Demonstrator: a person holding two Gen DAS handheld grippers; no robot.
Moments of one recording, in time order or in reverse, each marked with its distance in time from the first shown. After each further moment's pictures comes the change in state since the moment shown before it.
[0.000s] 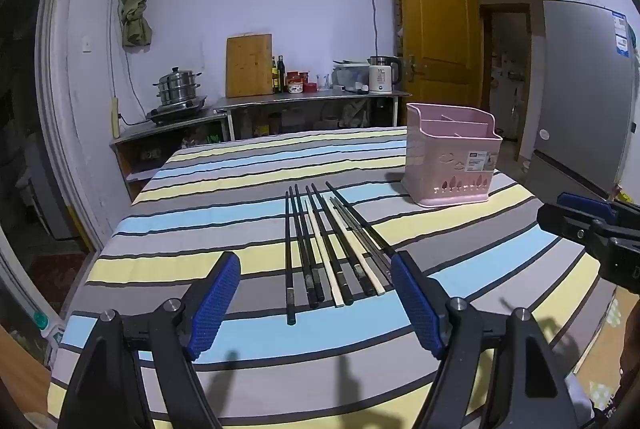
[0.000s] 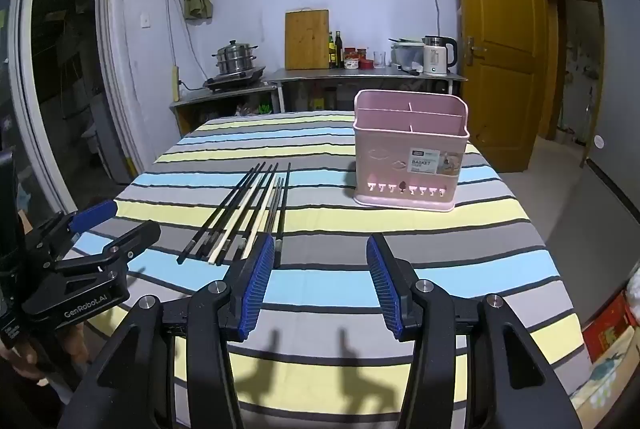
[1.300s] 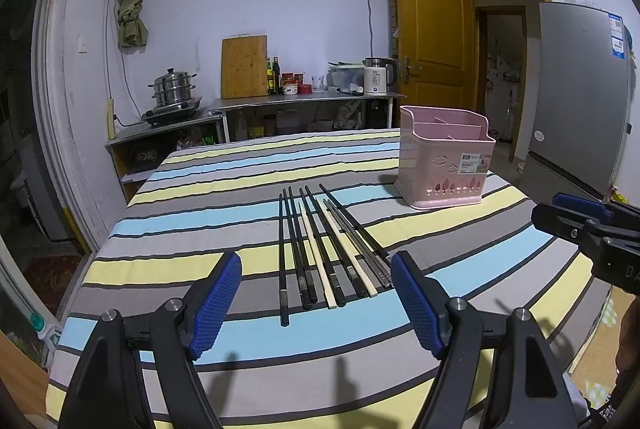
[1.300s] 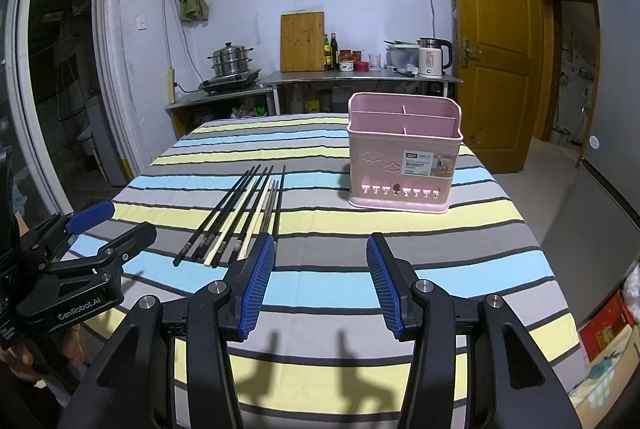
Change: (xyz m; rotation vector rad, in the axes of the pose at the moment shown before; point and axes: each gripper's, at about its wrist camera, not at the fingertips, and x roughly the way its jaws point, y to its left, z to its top) left arm -0.003 -0.004 0.002 0.000 -0.004 -0.019; right arm -0.002 -0.004 0.002 0.008 -0.005 -0.009
